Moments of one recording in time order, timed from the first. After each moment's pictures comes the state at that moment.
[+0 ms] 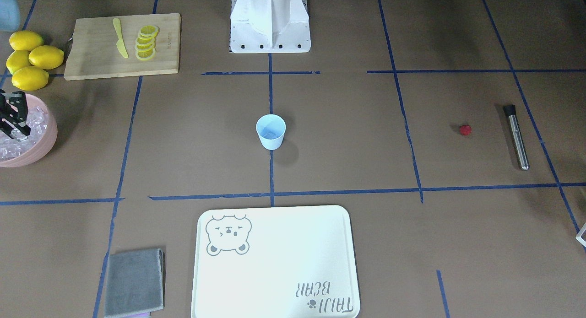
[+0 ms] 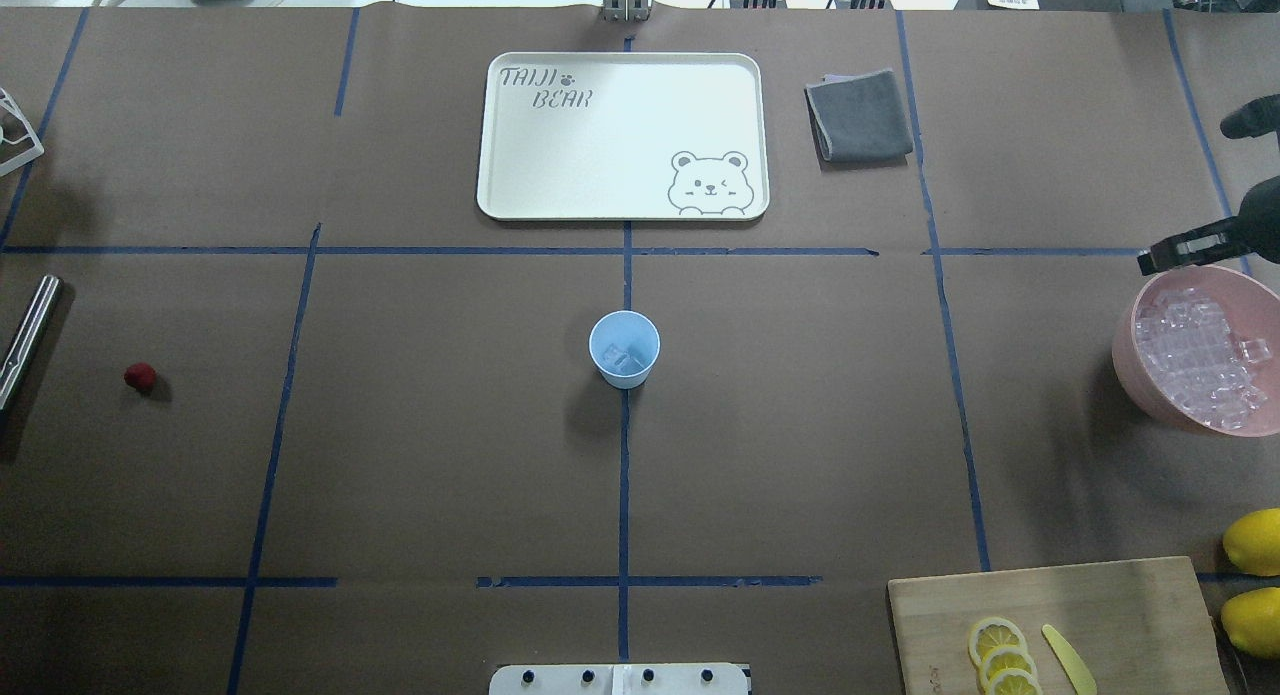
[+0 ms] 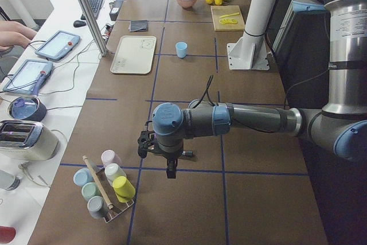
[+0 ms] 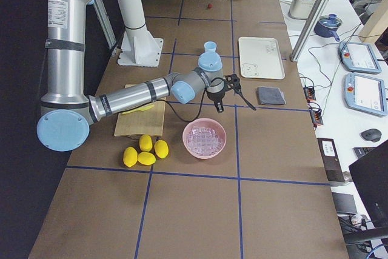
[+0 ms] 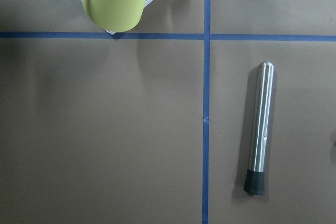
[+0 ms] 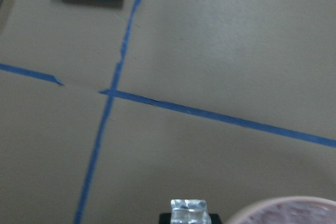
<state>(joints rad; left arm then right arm) -1.69 -1.47 -1.77 -1.37 -2.38 0.15 1.09 -1.59 1.94 -1.20 2.17 0.61</state>
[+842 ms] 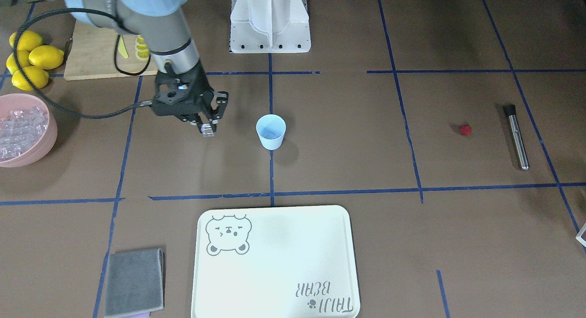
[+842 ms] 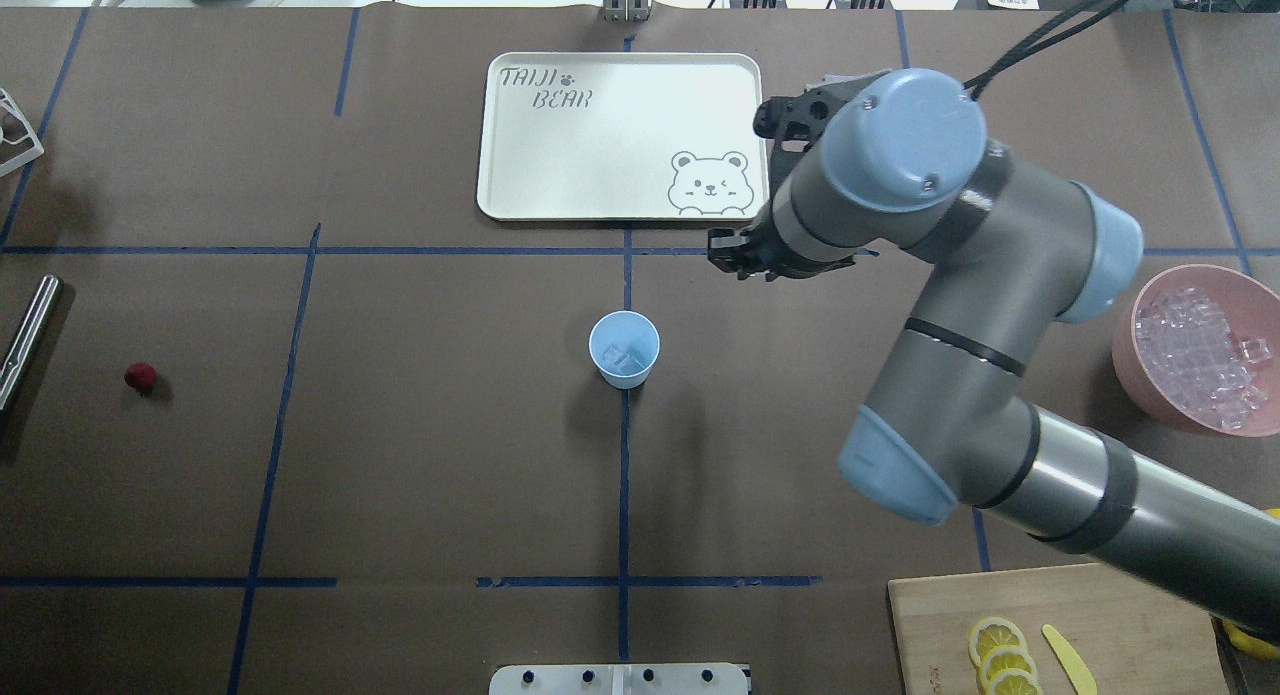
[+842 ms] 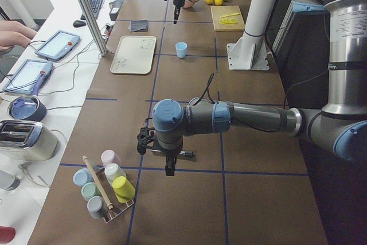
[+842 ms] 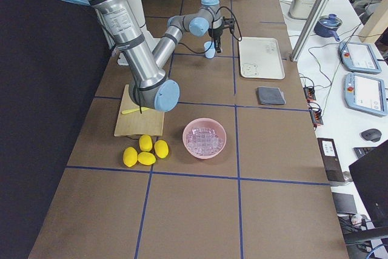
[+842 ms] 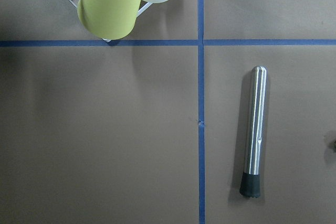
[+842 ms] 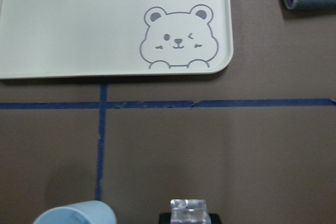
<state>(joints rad) -1.69 -1.47 -1.79 -1.37 -2.38 0.15 0.61 -0.92 1.83 -1.63 1.81 1.21</state>
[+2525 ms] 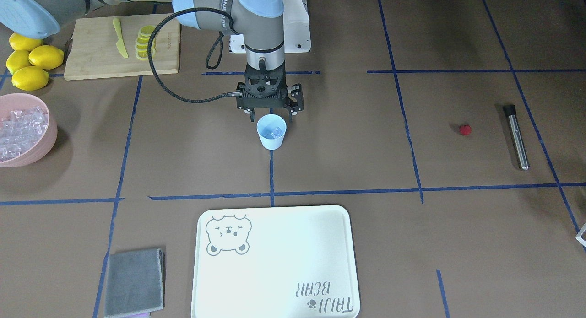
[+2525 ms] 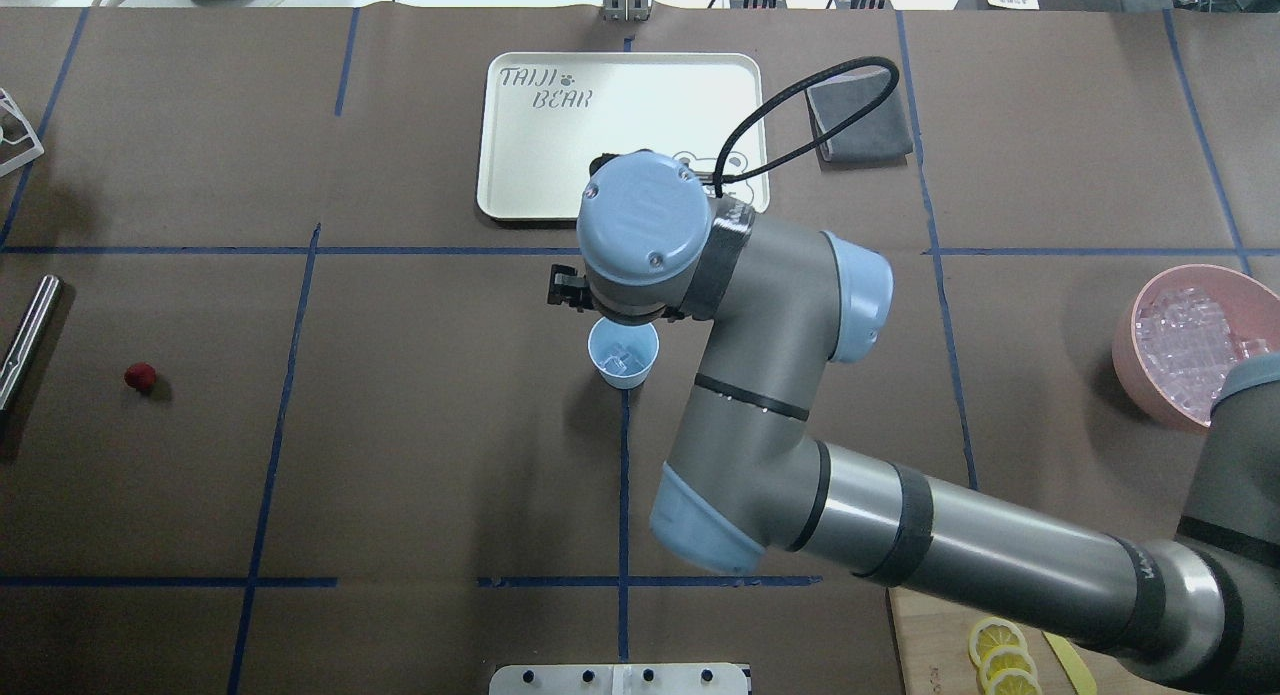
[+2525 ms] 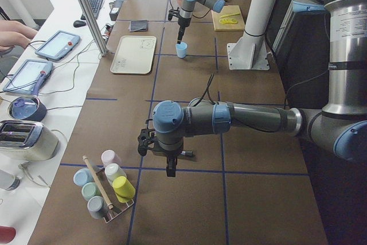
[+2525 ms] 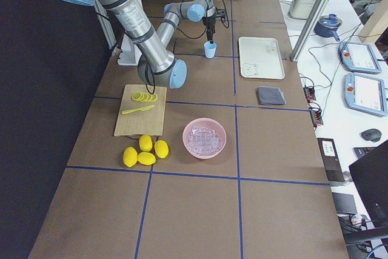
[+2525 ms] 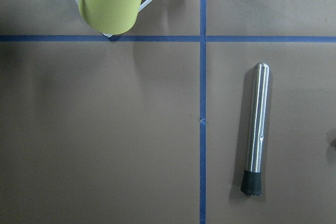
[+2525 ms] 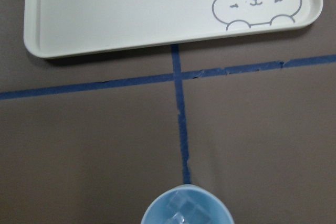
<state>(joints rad) -1.68 -1.47 -1.79 -1.37 -2.38 0.15 0.52 -0.74 1.65 -1.65 1.74 1.32</state>
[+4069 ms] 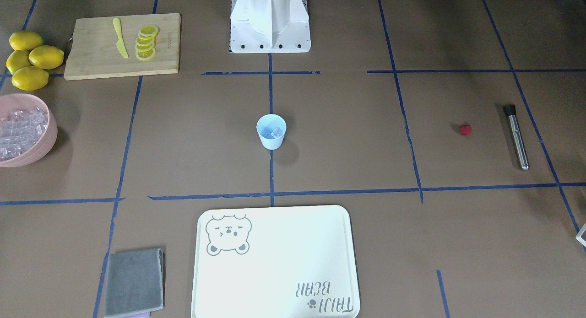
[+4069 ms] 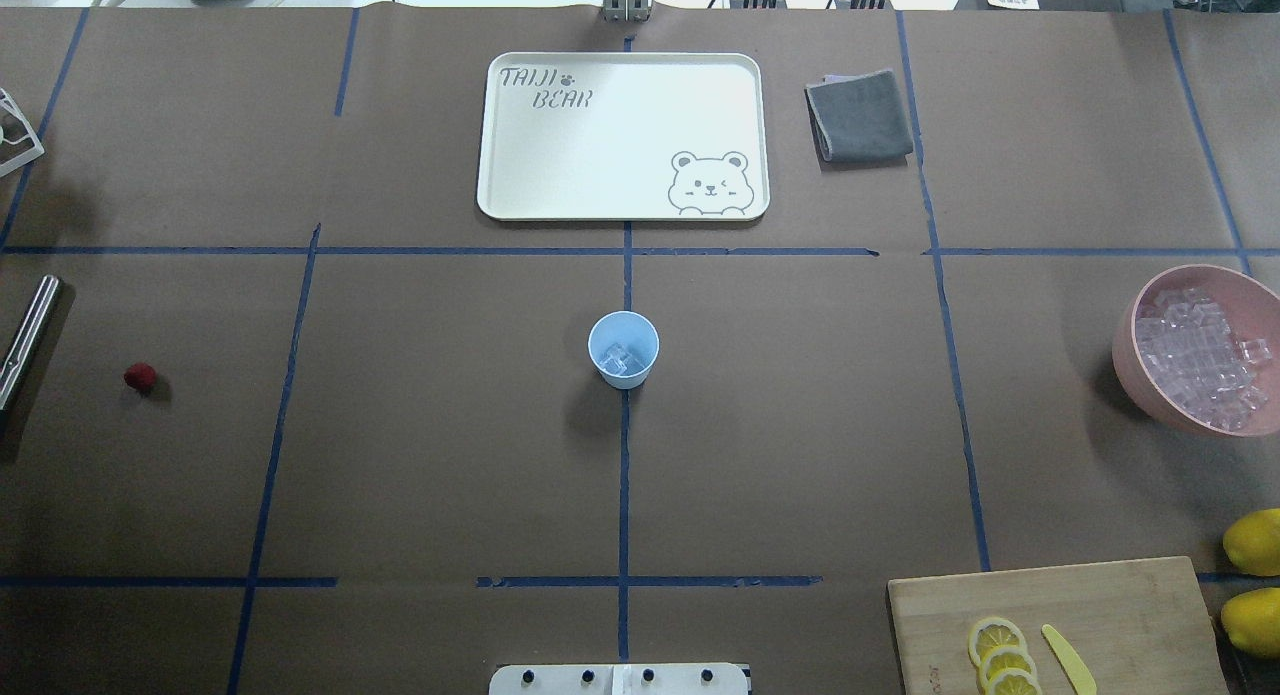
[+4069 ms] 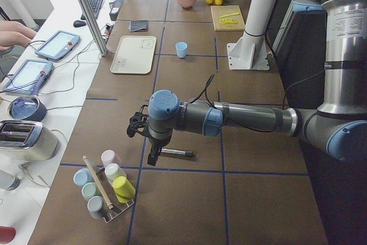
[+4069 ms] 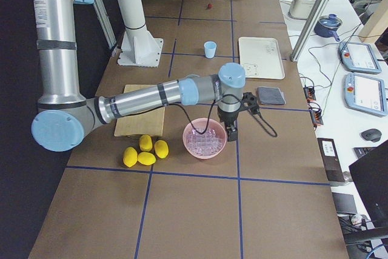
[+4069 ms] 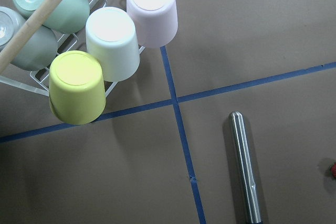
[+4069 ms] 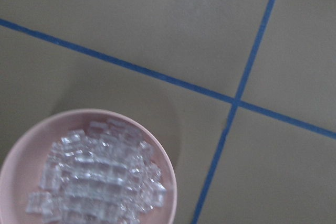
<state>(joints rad) -1.63 -1.49 -1.75 -1.66 -2.37 0.14 1.52 -1.66 1.84 -1.64 2.31 -0.20</state>
